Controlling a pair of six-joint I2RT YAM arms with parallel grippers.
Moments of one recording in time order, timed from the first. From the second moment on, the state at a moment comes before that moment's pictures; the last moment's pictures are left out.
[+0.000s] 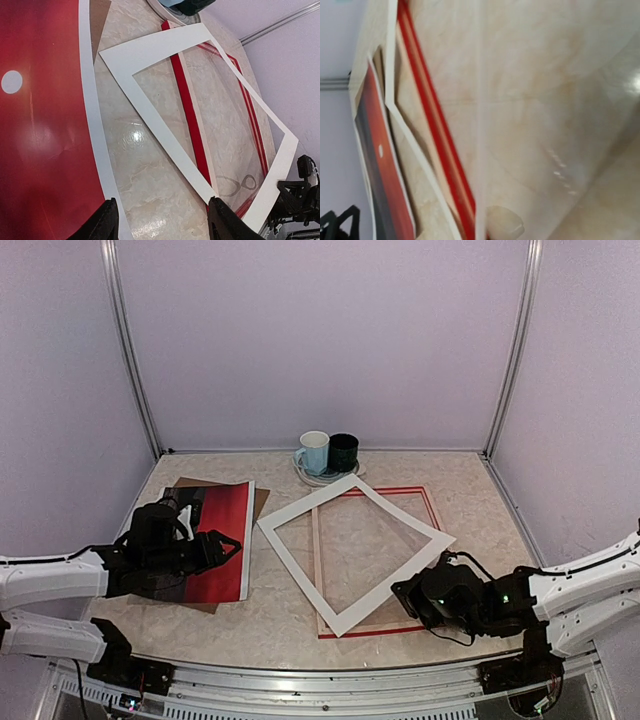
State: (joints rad) left arm -0.59 1.05 0.39 0.12 0.14 -0.75; right arm 1.27 1.17 0.45 0.05 0.54 1.73
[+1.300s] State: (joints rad) left arm -0.60 1.14 0.43 0.18 0.18 -0.70; right arm 1.55 1.31 0.61 -0.62 0.88 2.01
